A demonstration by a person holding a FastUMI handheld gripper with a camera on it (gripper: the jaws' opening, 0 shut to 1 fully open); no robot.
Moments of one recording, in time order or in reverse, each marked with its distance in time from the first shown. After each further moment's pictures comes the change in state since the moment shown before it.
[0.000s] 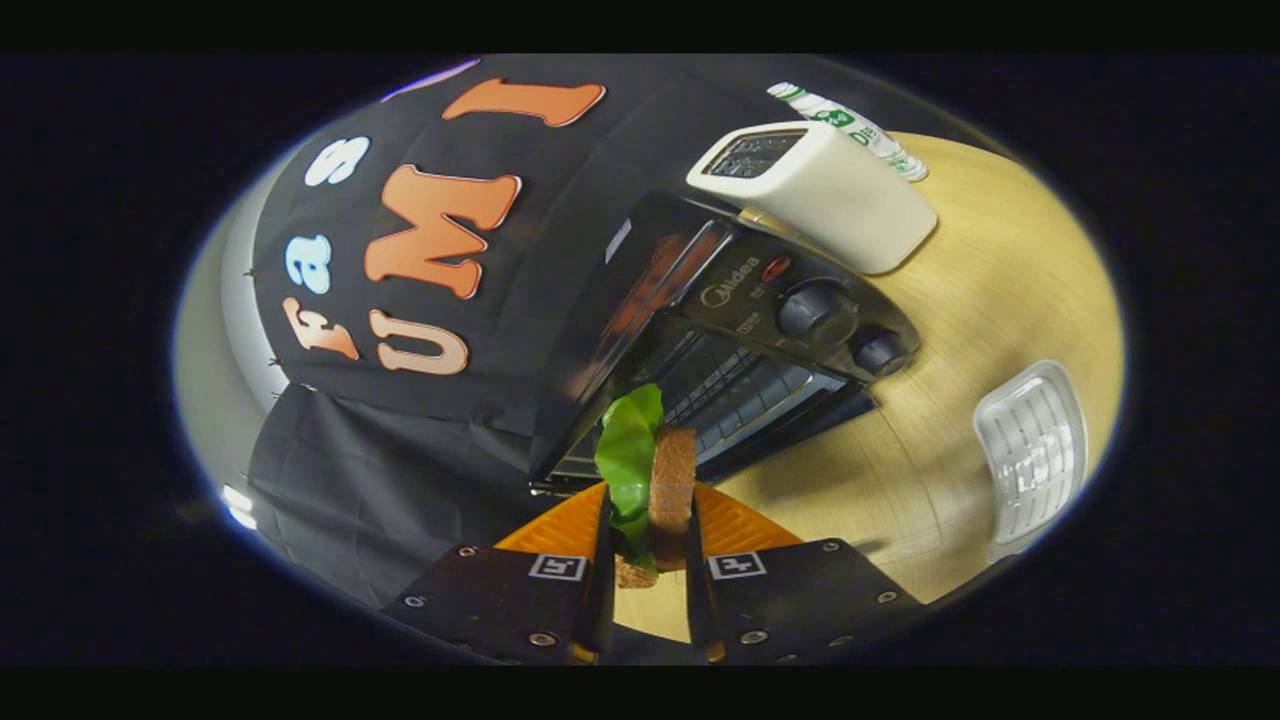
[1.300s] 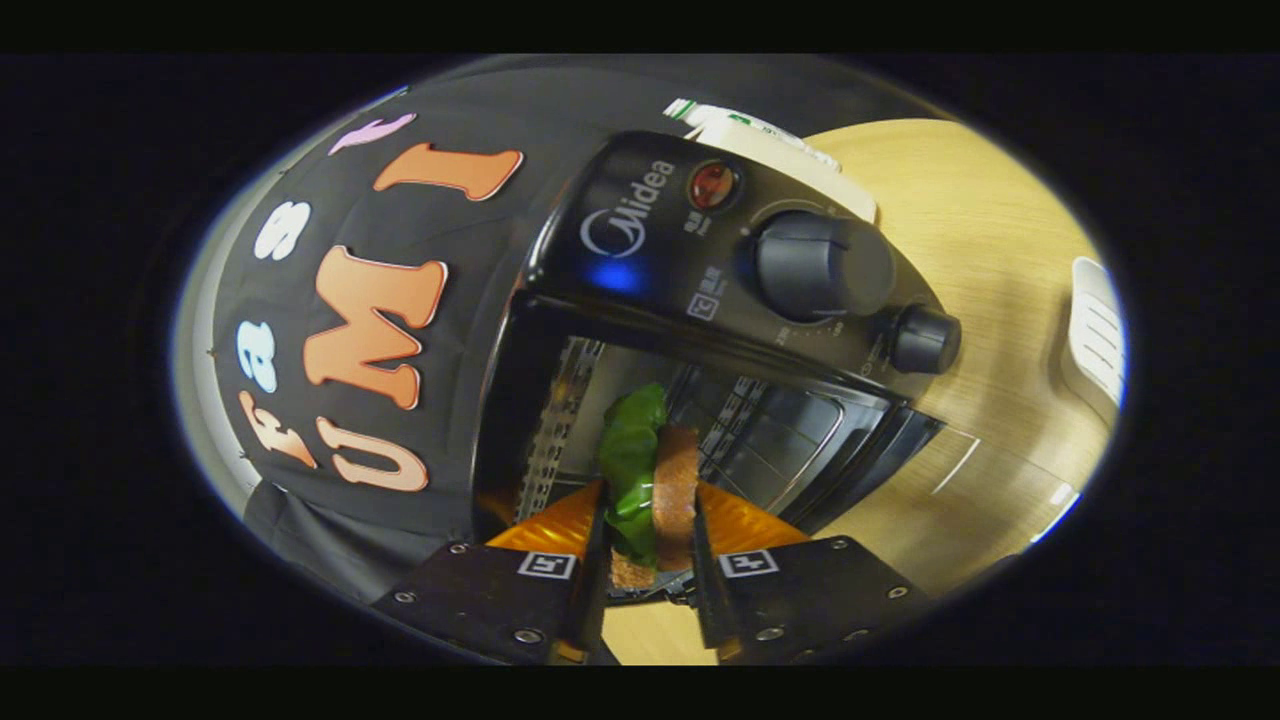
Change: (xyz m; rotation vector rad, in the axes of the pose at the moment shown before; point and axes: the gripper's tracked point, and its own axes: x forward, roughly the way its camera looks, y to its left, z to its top) arm 0.094 -0.039 0.040 0.220 -0.368 -0.136
